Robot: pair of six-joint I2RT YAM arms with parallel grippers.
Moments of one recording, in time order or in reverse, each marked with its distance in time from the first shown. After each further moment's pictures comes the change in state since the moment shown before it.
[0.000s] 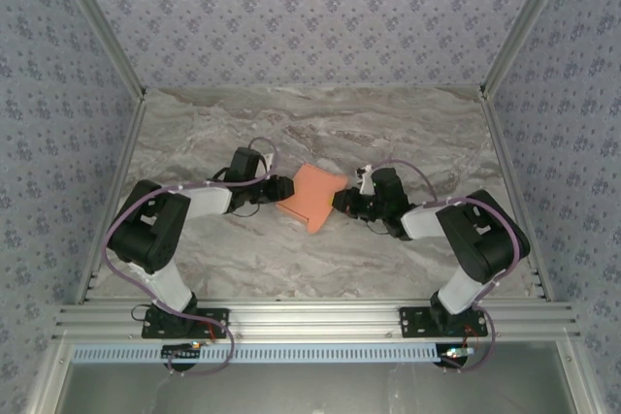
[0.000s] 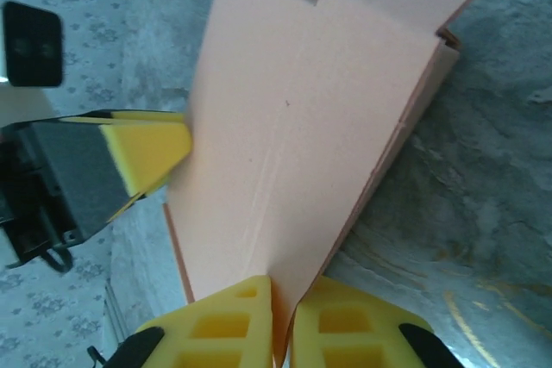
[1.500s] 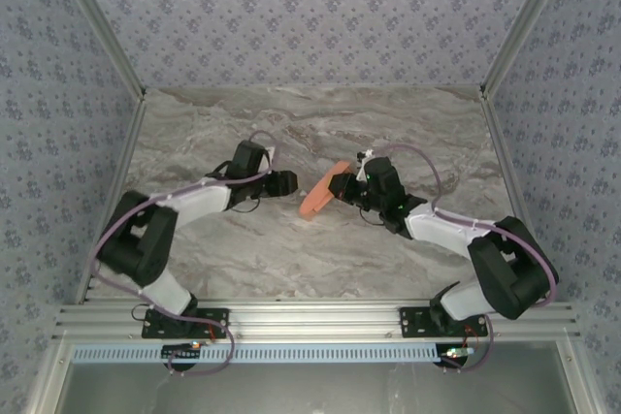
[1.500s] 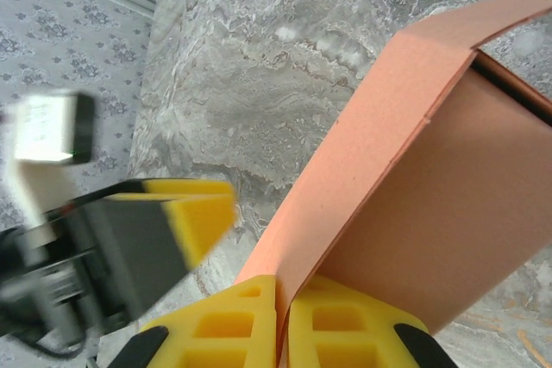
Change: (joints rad) left arm -0.043 -0.169 0.040 -0.183 -0.194 0.062; right arm 0.102 -0.211 0.127 -0.290 0.309 -0.001
